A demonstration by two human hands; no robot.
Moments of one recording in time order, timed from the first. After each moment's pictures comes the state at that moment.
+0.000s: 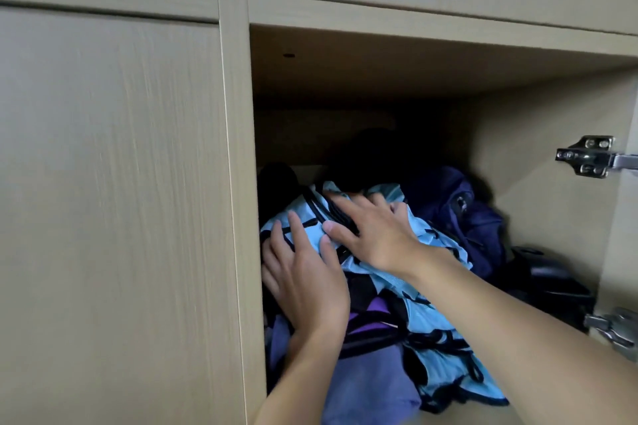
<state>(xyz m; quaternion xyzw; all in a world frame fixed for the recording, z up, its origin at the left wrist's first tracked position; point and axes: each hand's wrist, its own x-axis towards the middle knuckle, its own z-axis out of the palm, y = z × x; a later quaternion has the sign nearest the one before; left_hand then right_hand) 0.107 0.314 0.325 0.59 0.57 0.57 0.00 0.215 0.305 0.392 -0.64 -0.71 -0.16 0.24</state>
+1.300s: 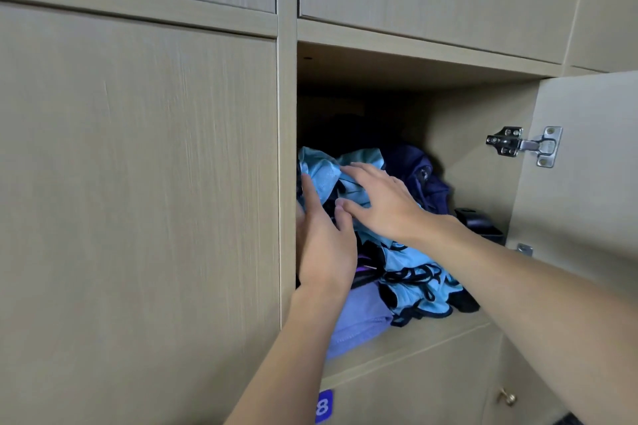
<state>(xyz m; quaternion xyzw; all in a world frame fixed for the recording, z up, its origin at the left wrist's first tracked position) 0.060 0.222 0.362 0.69 0.40 0.57 0.20 0.187 0.221 0.411 -0.66 -0.68 -0.14 0.28</state>
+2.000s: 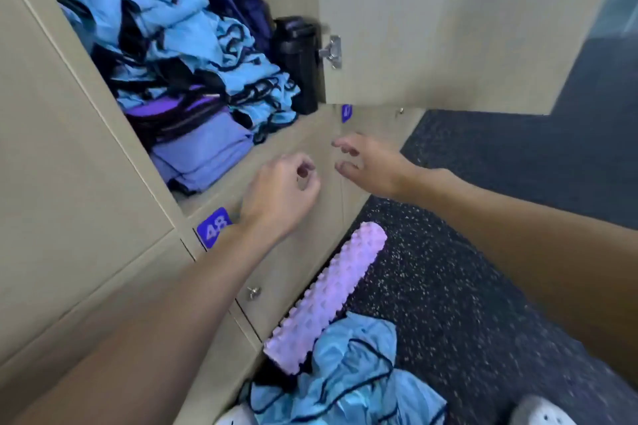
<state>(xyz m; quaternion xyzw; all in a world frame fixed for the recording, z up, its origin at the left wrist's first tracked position) 0.055 0.135 0.214 0.93 0.15 0.26 0.22 0.183 0.002 0.215 -0.86 -0.41 0.00 0.30</state>
